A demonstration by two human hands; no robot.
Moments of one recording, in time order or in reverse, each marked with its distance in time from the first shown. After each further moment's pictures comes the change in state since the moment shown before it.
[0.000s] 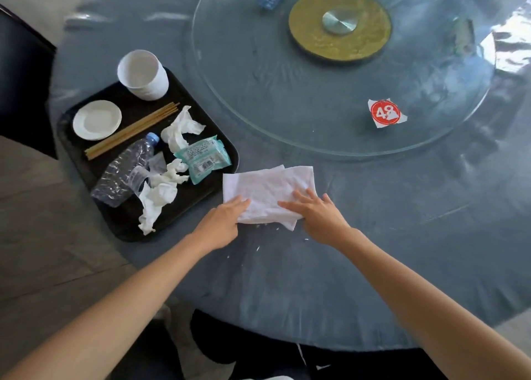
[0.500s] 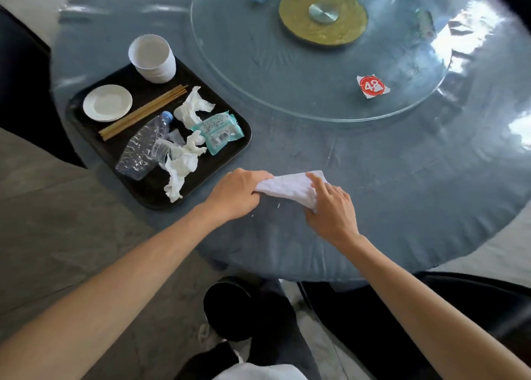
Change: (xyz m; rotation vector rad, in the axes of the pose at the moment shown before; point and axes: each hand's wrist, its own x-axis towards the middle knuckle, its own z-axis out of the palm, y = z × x) left_hand -0.093 0.003 -0.034 -0.041 0.245 0.315; right_hand -0.090 -0.115 0.032 0.239 0.469 0.353
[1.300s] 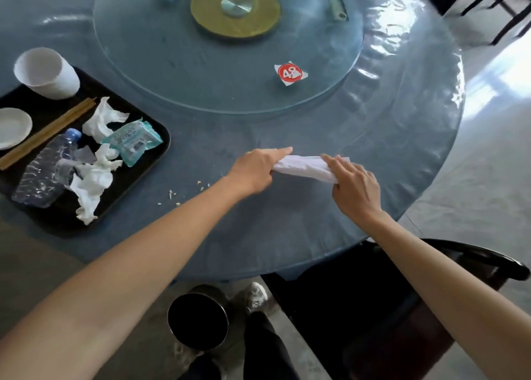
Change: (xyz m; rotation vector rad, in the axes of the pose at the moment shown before) left_hand 0.116 0.156 0.086 0.183 -0.164 0.195; right_hand -0.042 0.180 -0.088 -0.153 0.232 0.193
